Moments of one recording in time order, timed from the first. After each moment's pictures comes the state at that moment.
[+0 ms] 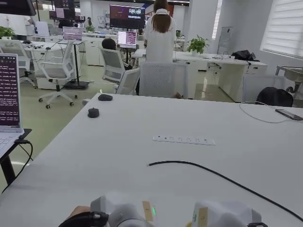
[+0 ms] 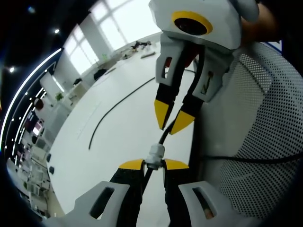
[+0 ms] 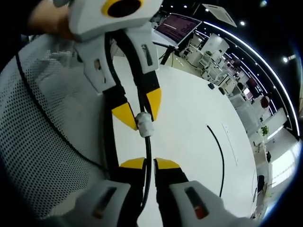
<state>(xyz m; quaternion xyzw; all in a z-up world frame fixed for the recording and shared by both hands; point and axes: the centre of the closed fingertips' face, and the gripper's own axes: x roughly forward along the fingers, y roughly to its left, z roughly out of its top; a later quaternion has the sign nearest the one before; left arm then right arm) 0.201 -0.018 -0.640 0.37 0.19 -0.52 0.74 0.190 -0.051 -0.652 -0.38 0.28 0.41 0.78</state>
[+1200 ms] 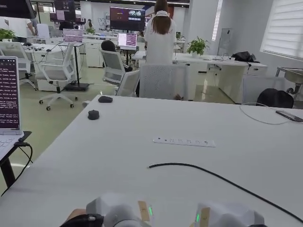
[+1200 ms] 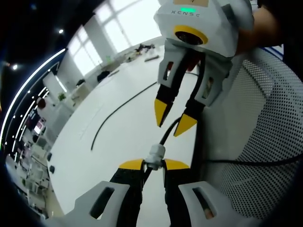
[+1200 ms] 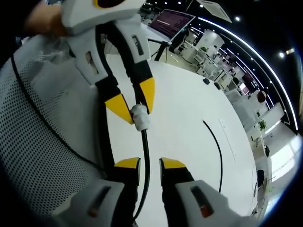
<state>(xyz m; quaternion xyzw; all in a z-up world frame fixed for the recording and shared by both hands) 0.205 -0.019 -0.633 0.36 0.18 -0.52 0.75 0.196 -0.053 -0.650 -0.37 0.28 0.40 0.79</state>
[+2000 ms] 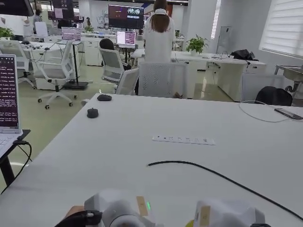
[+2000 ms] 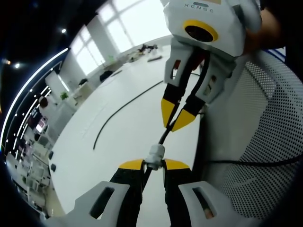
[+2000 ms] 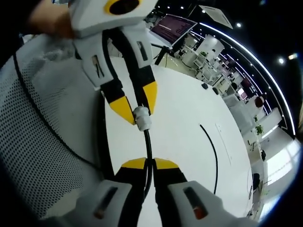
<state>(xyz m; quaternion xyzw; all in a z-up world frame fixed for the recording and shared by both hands) 0.209 -0.016 -0.630 0.36 0.18 -0.51 0.76 0.200 -0.066 -0.647 -0.40 0.28 0.37 0.79</state>
